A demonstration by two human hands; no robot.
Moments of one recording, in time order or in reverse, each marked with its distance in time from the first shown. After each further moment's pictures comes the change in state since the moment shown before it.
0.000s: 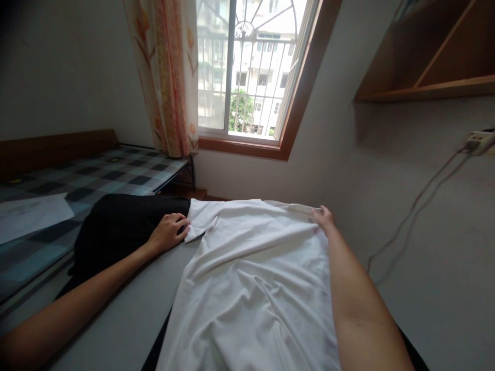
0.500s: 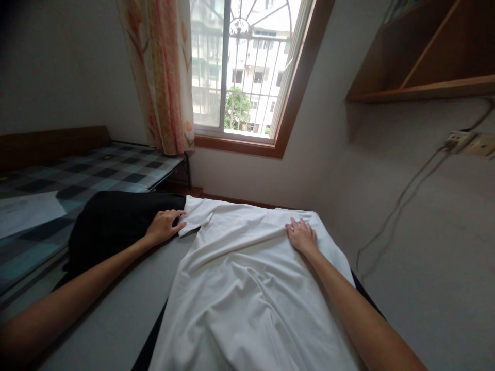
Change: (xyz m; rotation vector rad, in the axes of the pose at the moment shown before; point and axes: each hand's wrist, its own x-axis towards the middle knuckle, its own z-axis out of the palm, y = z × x) left_hand 0.008 -0.003 0.007 -0.027 -0.068 -0.171; right_hand -0.105 -0.013 0.024 -0.524 -0.207 -0.143
